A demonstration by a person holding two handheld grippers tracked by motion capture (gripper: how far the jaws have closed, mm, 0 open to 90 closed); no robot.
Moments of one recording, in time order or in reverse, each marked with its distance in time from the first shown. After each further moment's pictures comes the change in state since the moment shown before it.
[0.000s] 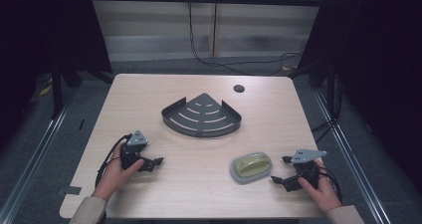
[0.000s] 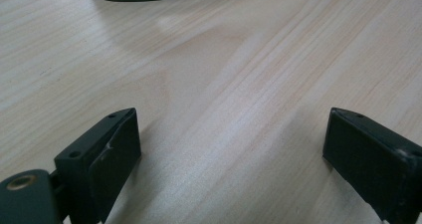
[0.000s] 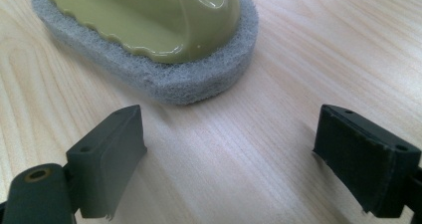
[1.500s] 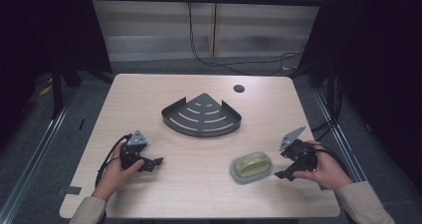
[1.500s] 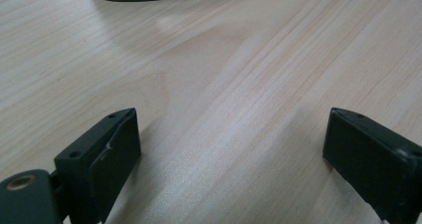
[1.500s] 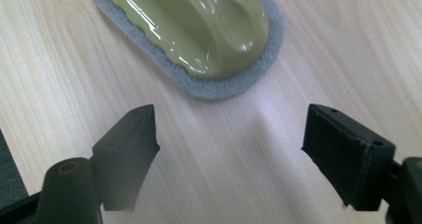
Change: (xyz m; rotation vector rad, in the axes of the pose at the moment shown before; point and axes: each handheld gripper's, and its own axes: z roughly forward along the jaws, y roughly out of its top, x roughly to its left) left arm 0.000 0.000 0.000 0.000 0.001 0.001; right arm 0.001 0.084 -0.016 0.428 0.105 -0.158
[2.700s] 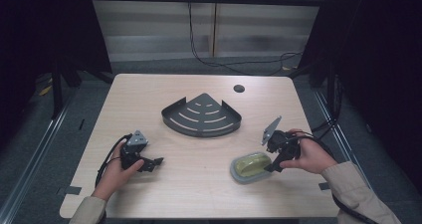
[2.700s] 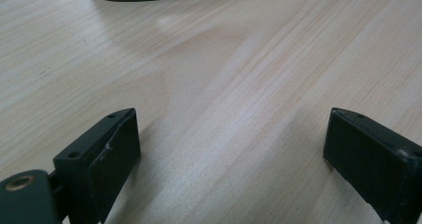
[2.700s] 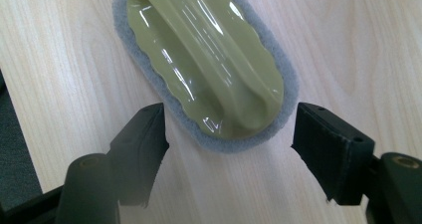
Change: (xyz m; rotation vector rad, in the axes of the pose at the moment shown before) left arm 0.000 0.000 0.000 0.001 -0.001 0.001; right arm 0.000 0.055 0.005 0.119 0.064 -0.150
